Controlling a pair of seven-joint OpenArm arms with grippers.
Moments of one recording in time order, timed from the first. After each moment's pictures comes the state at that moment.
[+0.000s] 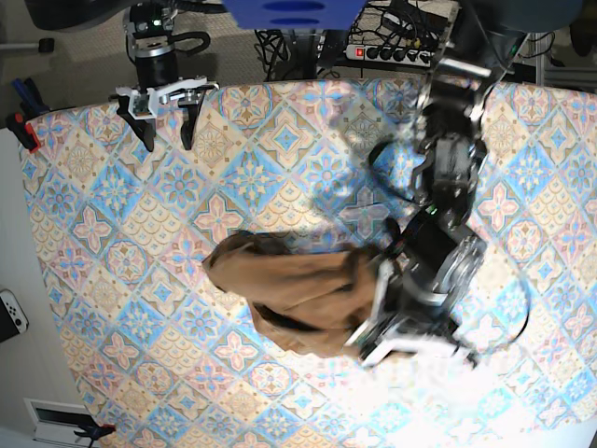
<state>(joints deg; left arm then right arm) -24.7 -6.5 13.5 120.2 6.9 -40.8 83.8 -42.4 0.1 13.3 104.1 2.6 15.1 8.7</state>
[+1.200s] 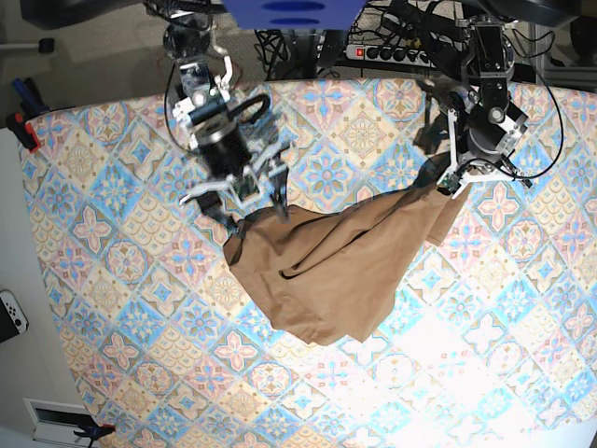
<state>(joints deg) 17.2 -15.0 -10.2 119.1 6.6 -41.2 73.2 -18.9 2.5 -11.0 108.1 -16.4 15.1 -12.0</state>
